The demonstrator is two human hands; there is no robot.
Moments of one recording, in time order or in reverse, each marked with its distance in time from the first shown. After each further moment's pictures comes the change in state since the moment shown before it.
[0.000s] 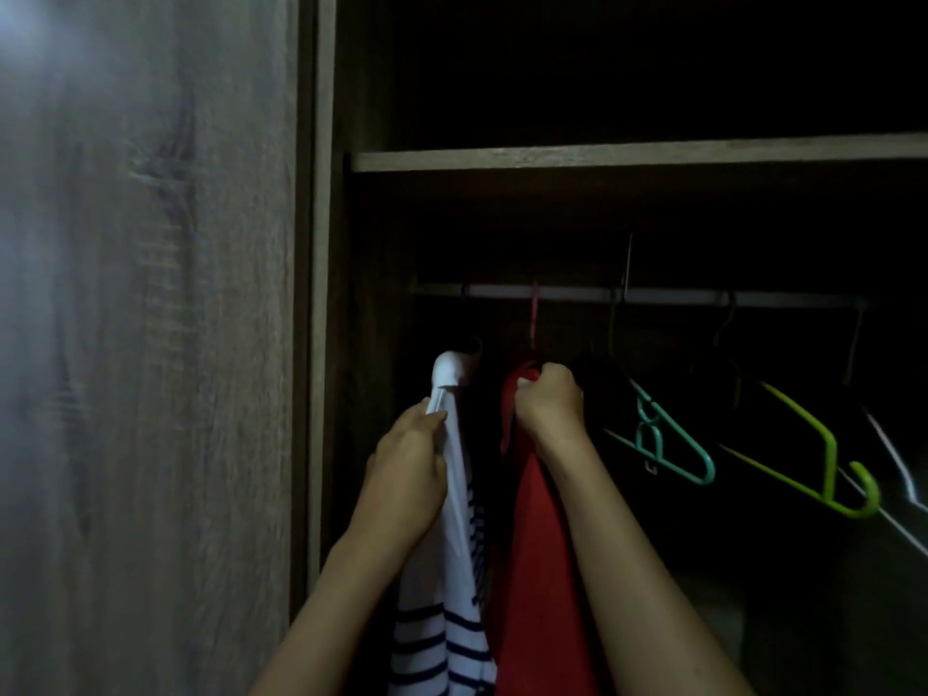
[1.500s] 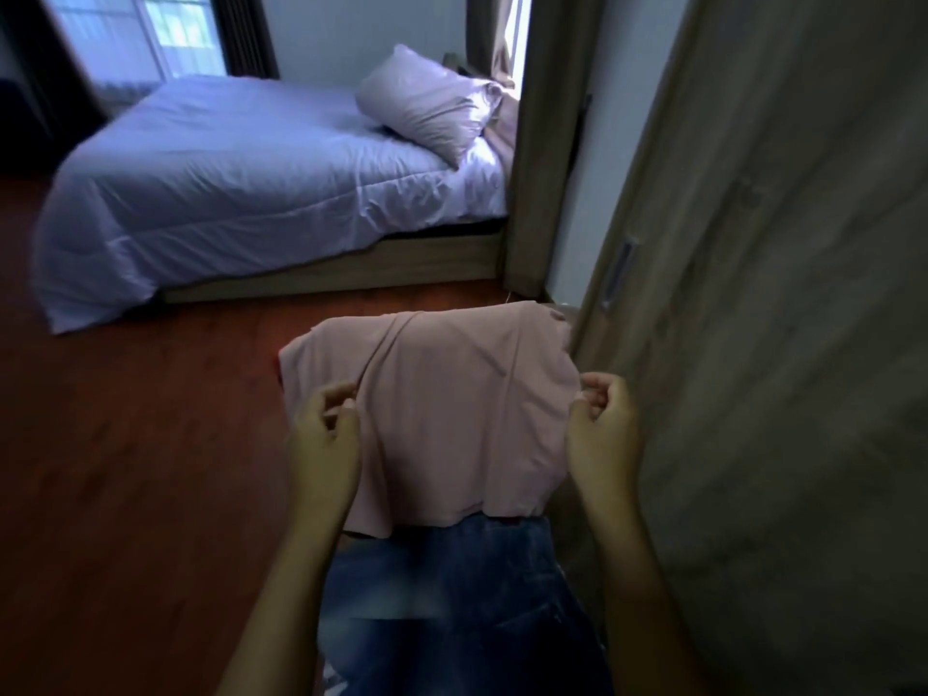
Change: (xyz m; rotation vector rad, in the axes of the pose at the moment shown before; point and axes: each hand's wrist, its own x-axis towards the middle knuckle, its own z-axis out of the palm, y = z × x) left_hand -0.472 -0.170 -0.331 0.370 0.841 -1.121; right_hand -0.483 -0.018 0.280 0.388 -0.890 -0.112
